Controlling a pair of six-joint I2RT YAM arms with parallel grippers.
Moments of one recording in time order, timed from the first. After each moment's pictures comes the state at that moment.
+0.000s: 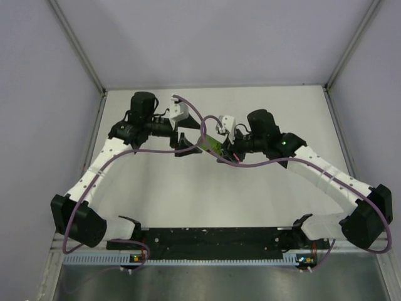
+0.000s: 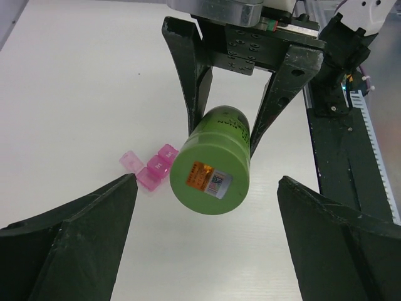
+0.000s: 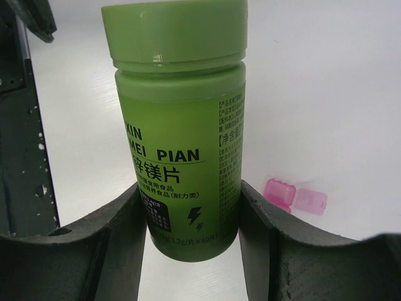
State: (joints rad) left arm -0.36 1.32 1.28 -0.47 1.10 0.44; right arm 0.67 1.29 1.13 -0.44 -0.50 -0.37
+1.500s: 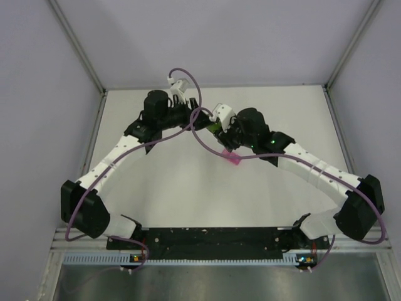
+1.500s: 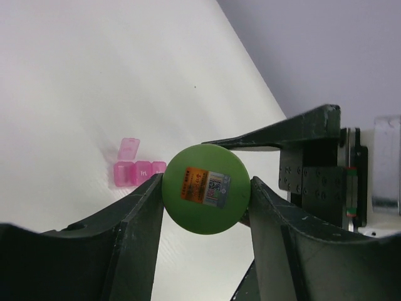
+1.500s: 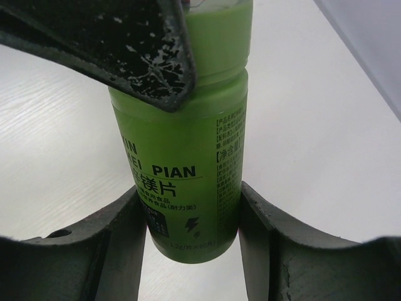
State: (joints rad) left arm -0.45 1.40 1.22 -0.10 0.56 -0.49; right arm 0.73 1.36 1.17 -0.32 -0.04 -0.31
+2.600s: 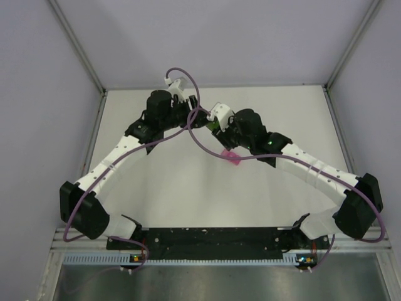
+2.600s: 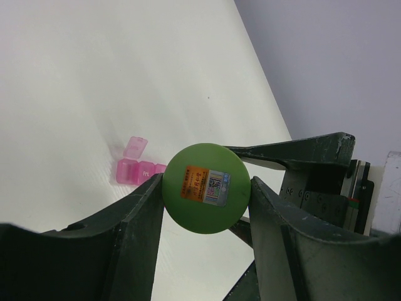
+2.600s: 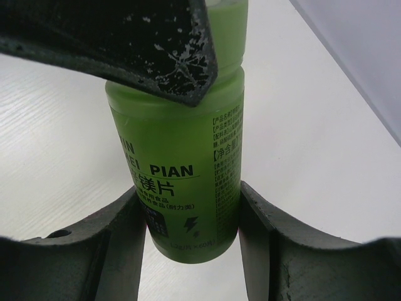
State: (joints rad) left arm -0.49 1.40 1.27 -0.20 0.35 -0.62; right arm 0.76 1.39 1.17 -0.27 0.09 -0.31
